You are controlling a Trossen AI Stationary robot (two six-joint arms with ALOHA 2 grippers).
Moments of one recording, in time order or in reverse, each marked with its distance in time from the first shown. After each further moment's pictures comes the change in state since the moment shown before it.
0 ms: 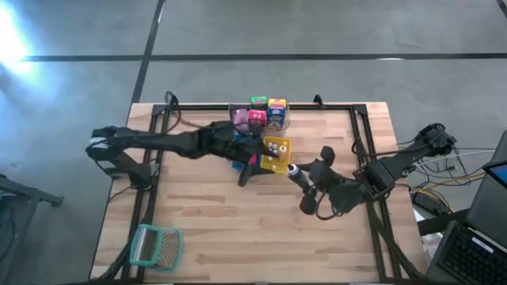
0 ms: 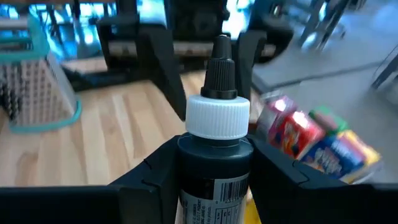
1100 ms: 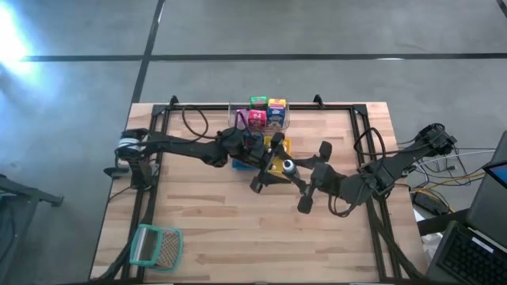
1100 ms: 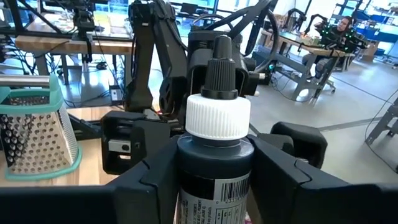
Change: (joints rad) left arm -0.024 0.288 0.041 0.776 0.215 -0.124; right arm -0.001 -0.002 -0.004 0.370 0.064 -0.360
